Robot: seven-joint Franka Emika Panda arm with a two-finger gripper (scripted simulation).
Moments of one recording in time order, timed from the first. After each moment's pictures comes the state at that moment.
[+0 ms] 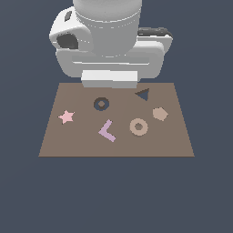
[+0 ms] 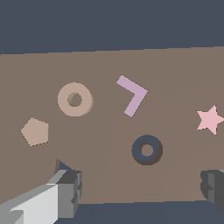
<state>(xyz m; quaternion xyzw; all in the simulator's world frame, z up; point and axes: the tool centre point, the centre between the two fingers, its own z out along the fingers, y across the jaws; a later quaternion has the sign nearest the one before) -0.008 -0.010 0.172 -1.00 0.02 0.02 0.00</state>
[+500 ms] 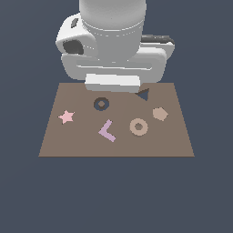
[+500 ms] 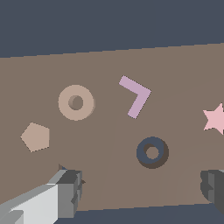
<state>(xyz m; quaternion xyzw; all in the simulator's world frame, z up) -0.005 -0.004 0.164 -1.00 0.03 0.02 0.00</state>
